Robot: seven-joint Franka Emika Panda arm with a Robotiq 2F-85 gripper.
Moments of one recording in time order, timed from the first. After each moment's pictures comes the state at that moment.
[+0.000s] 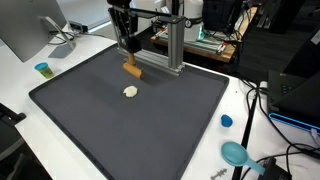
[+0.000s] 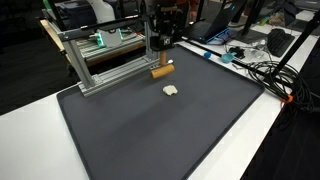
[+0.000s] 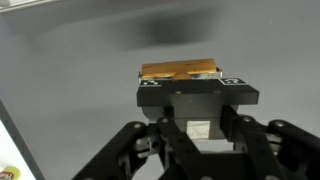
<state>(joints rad) 0.03 0.06 -0.04 -2.10 -0.05 2.19 0.24</state>
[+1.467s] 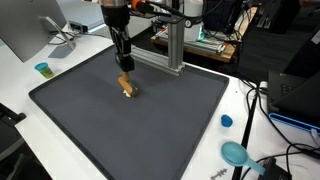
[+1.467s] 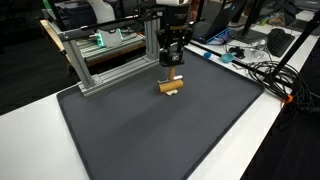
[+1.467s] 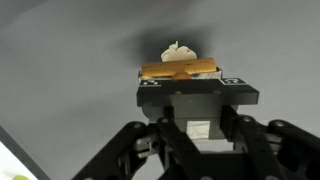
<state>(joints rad) 0.04 0.22 -0.03 -2.06 -0.11 2.37 0.48</state>
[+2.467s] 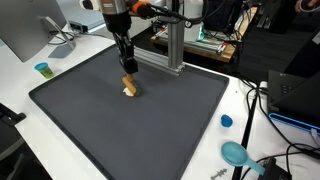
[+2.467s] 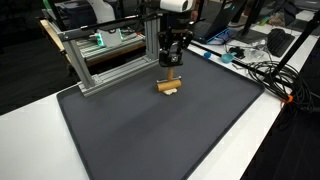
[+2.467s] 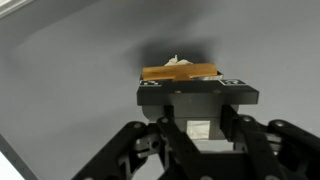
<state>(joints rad) 0.06 0.27 -0.04 -1.98 -0.10 2.25 0.51</state>
